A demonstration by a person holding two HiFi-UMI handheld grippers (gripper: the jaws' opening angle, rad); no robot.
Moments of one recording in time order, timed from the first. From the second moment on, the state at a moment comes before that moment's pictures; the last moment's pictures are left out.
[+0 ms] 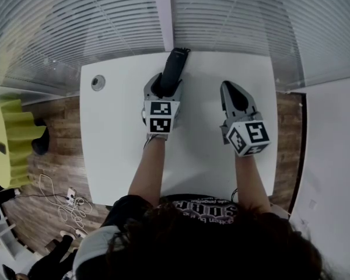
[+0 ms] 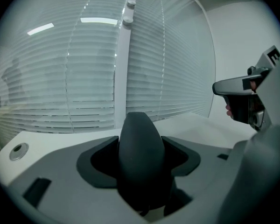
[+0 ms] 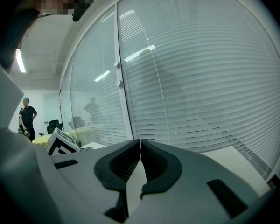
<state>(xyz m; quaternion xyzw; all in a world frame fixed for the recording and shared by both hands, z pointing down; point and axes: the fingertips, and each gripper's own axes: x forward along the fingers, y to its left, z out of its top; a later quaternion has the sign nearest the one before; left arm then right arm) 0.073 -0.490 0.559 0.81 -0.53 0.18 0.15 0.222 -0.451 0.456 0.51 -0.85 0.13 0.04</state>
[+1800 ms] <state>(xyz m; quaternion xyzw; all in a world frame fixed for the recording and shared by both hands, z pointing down) 0.092 -0.414 0.410 0.87 -0.48 0.10 0.04 0.214 -0.404 0.388 0.53 -0.84 0.08 0.01</state>
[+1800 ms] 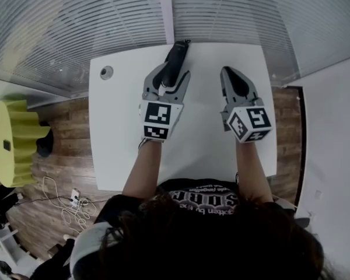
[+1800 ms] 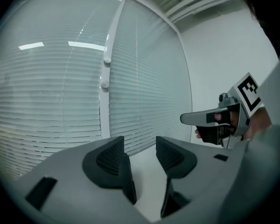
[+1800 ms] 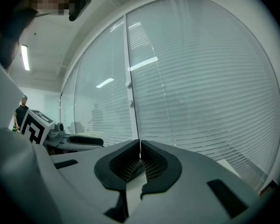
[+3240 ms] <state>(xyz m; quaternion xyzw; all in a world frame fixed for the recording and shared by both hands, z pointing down) 0.035 -0.288 0.354 0.89 -0.46 0.06 0.01 0.156 -0.292 0.351 0.55 -0.84 0.03 0.00</state>
